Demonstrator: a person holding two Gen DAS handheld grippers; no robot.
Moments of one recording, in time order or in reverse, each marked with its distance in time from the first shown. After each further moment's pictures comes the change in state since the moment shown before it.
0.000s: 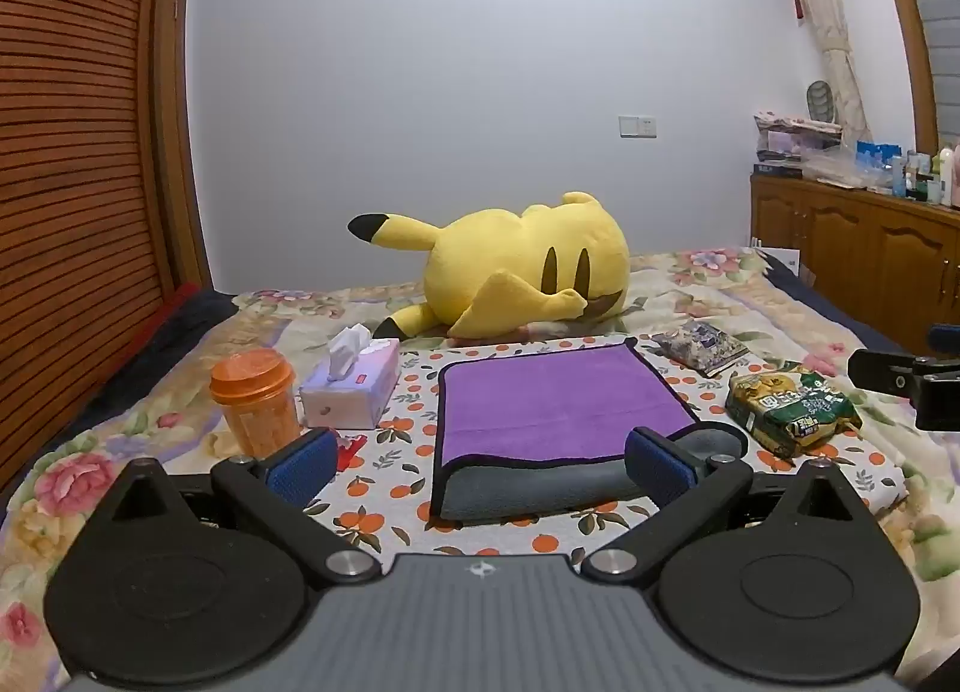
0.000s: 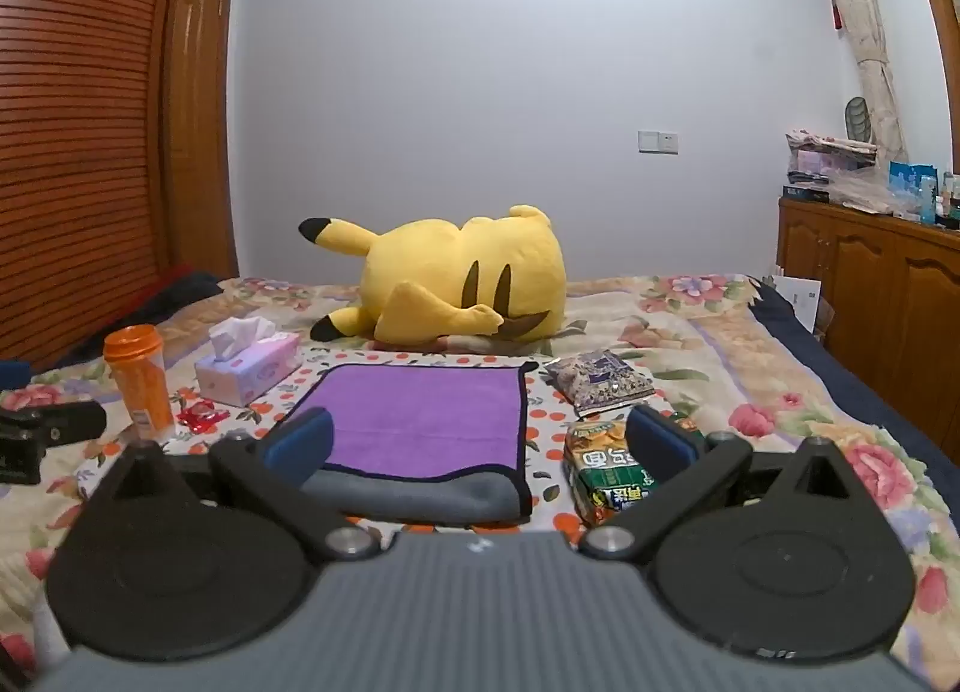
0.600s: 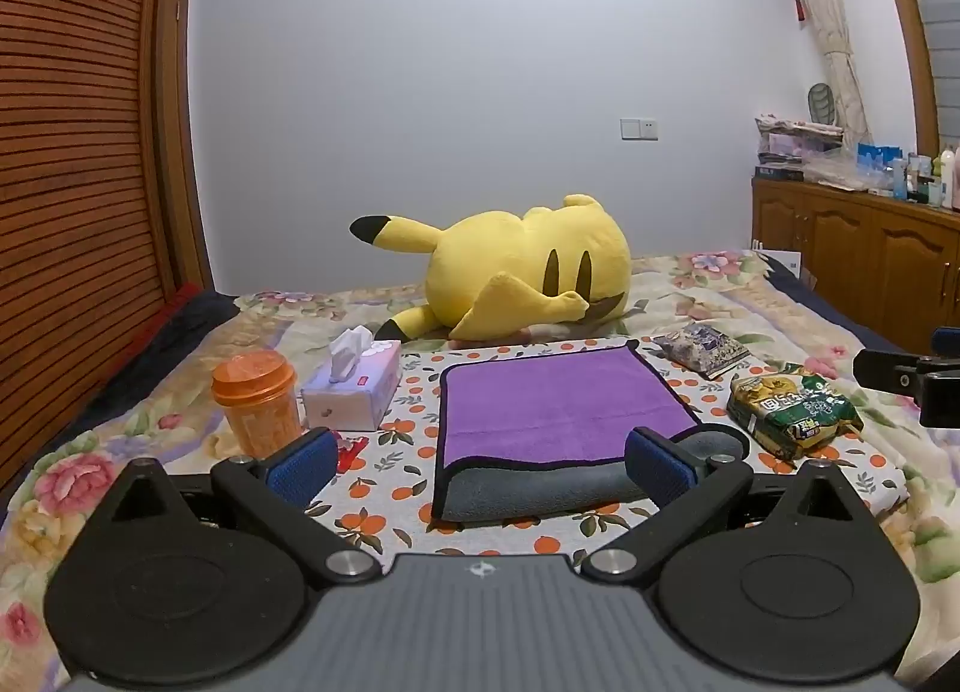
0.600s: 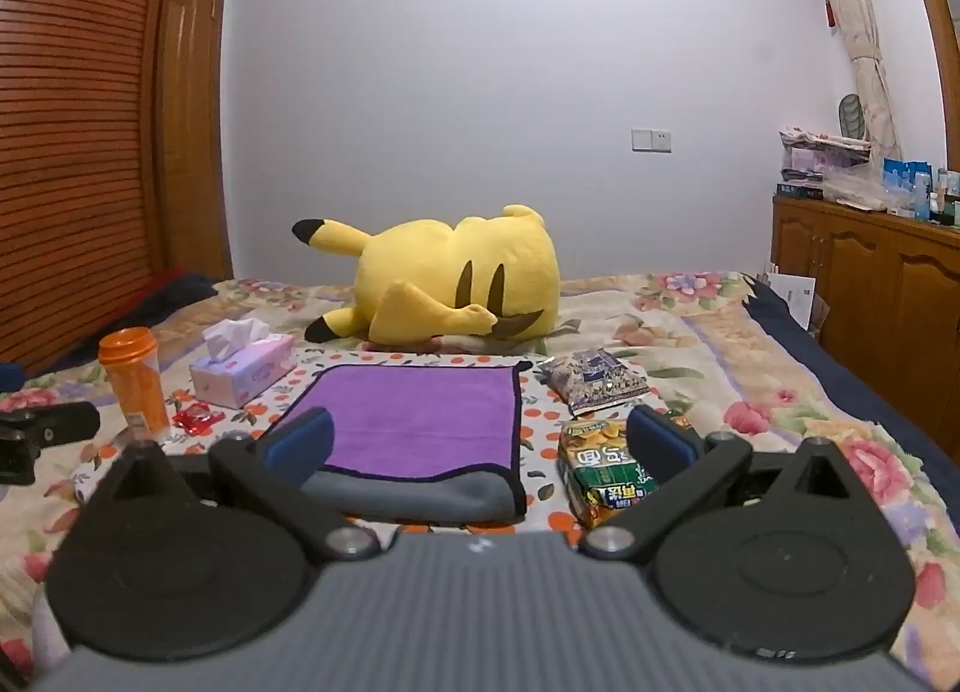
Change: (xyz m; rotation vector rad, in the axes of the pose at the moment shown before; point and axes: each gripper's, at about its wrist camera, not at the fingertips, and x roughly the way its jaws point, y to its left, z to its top) left arm -0.001 0.000 0.000 -0.005 -0.010 0.002; right arm 0.000 -0.009 -0.003 0.013 0.000 -0.008
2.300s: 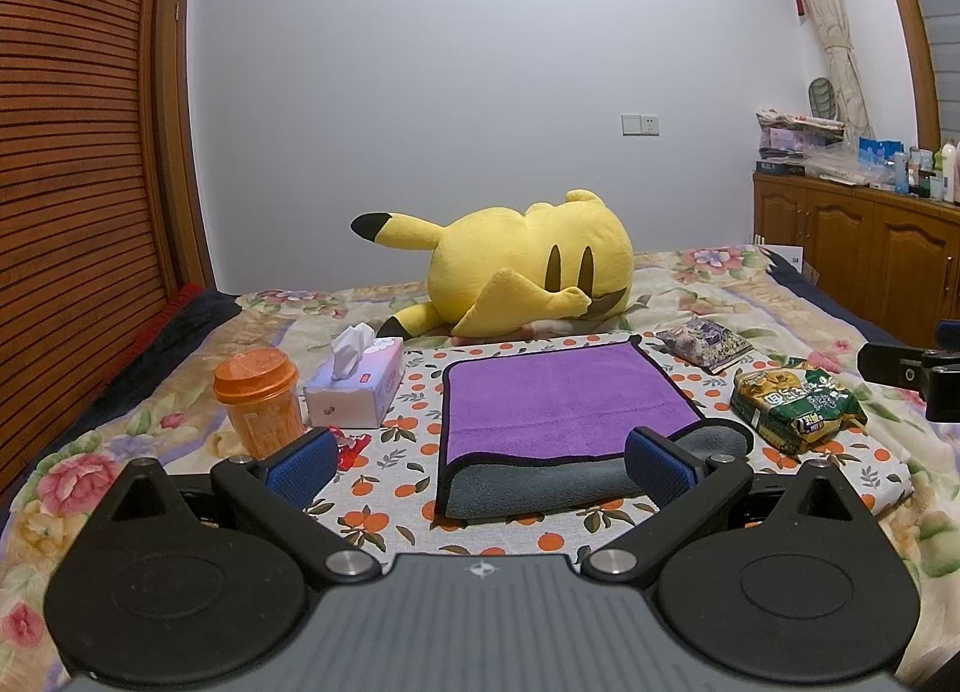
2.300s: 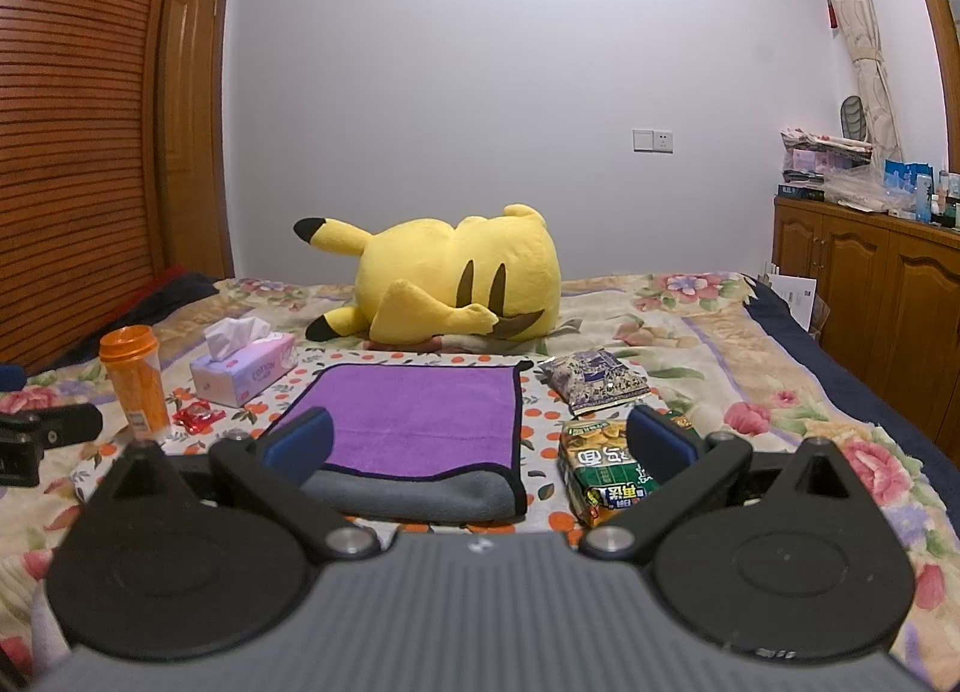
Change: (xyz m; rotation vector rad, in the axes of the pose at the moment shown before) left arm 0.002 0.005 -0.001 0.005 0.007 0.003; right arm 0.000 0.001 0.001 -0.010 -0.001 0.001
